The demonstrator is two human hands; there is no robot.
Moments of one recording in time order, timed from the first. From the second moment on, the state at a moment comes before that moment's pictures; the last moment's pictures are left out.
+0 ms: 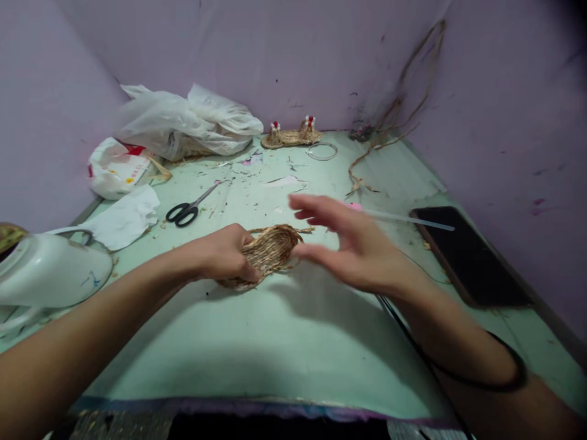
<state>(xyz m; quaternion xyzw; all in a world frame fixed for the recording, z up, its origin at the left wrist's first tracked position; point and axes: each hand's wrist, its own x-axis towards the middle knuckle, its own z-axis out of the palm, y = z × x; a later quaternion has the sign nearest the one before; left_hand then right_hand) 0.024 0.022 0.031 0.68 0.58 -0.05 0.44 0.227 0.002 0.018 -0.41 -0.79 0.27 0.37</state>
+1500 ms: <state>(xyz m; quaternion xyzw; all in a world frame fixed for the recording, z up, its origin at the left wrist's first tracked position) 0.032 -0.036 -0.016 0.81 0.51 0.22 0.18 0.210 -0.011 -0.023 -0.35 -0.87 0.21 0.27</state>
